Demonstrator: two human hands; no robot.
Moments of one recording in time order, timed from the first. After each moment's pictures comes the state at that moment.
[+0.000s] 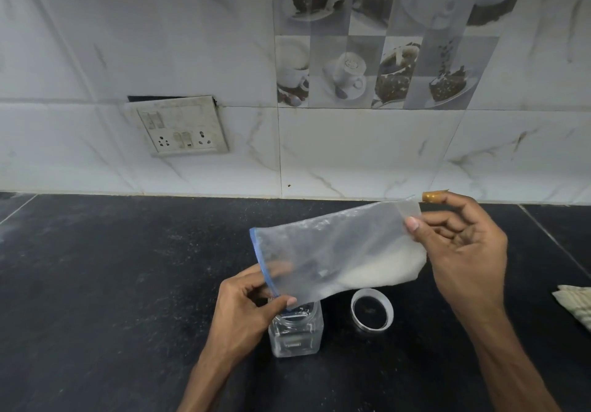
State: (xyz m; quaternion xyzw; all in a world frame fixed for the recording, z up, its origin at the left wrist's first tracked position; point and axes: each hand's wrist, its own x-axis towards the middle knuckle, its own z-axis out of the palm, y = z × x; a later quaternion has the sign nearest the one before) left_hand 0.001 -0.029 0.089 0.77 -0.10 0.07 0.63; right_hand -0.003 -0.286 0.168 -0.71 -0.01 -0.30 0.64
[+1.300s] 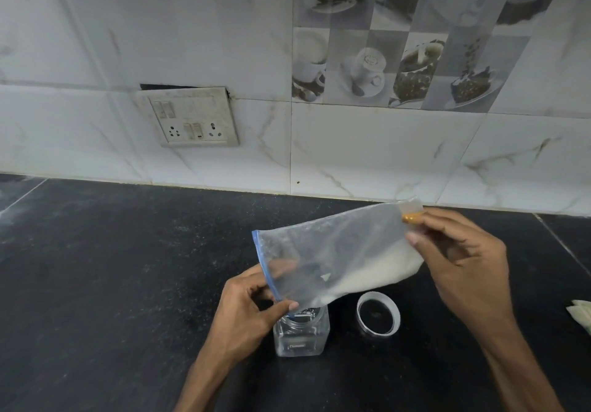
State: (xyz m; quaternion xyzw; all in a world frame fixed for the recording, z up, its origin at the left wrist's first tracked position) left_hand 0.000 -0.021 0.089 0.78 -0.11 0.06 0.61; right_hand 0.010 -0.289 0.155 -0.80 -0.14 -0.32 0.50
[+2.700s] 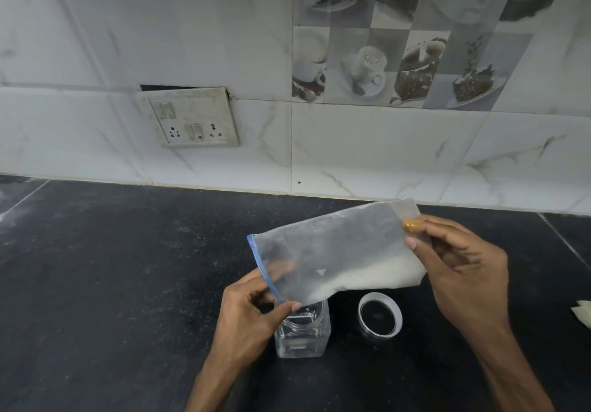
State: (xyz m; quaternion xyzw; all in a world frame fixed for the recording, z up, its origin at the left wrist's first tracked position) left_hand -0.002 -0.026 0.079 0.76 -0.08 0.09 0.64; right_hand 0.011 -0.289 0.140 -0.74 -0.13 -0.33 0.57
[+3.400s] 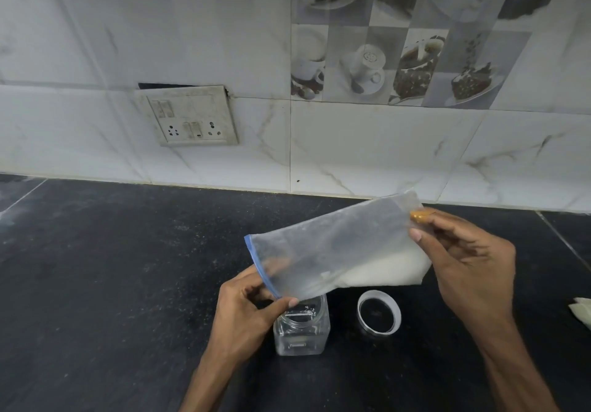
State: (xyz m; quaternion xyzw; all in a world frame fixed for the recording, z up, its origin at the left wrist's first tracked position) left_hand -0.001 -0.024 0.080 0.76 -0.07 0.08 0.64; right_hand 0.013 -0.287 0.142 -0.72 -0.12 -0.33 0.60
